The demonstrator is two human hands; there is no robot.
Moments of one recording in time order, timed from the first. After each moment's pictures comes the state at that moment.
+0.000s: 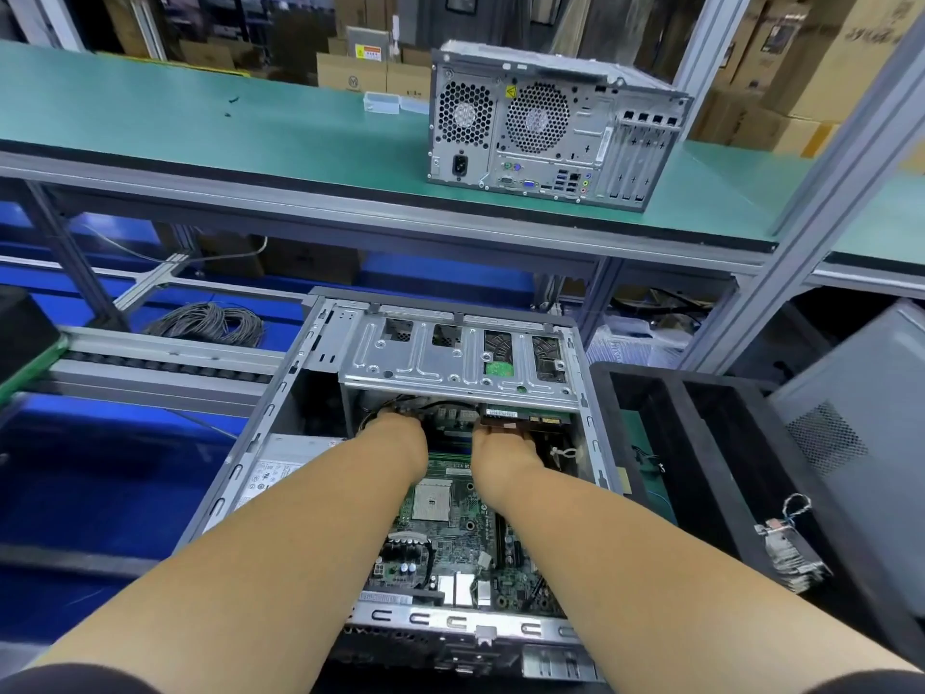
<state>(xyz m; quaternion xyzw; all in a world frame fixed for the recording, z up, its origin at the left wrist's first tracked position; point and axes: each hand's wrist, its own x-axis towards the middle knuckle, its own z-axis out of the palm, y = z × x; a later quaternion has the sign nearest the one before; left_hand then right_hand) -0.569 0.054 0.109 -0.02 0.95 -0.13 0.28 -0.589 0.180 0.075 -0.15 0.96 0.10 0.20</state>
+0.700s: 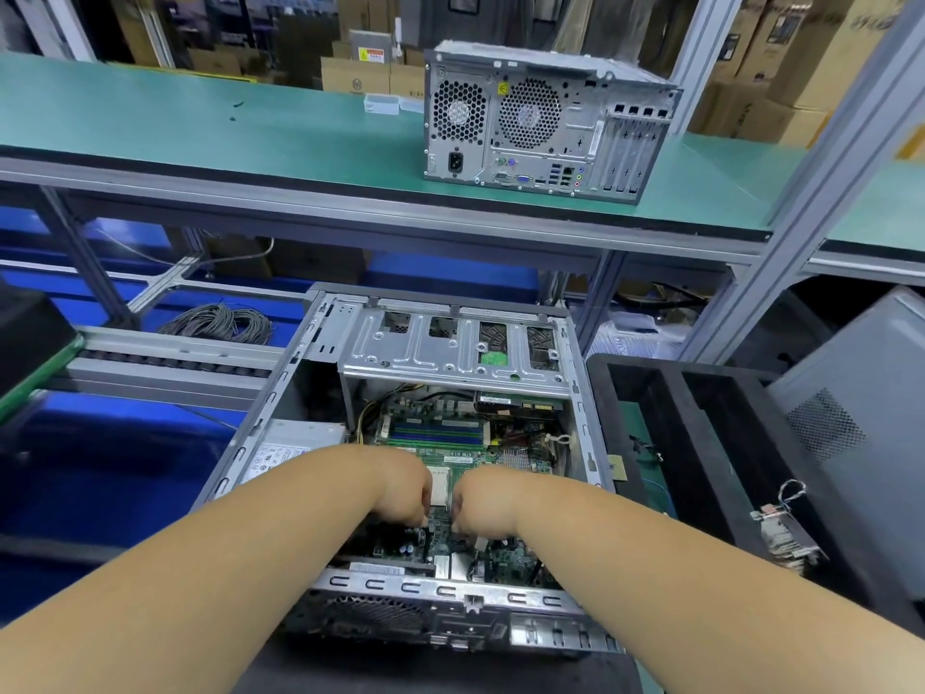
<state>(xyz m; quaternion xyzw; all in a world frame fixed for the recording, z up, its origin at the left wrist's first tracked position) -0.523 0.052 0.115 0.10 0.92 0.02 0.37 -0.535 0.189 0.108 -0.29 0.89 0.06 0.34</state>
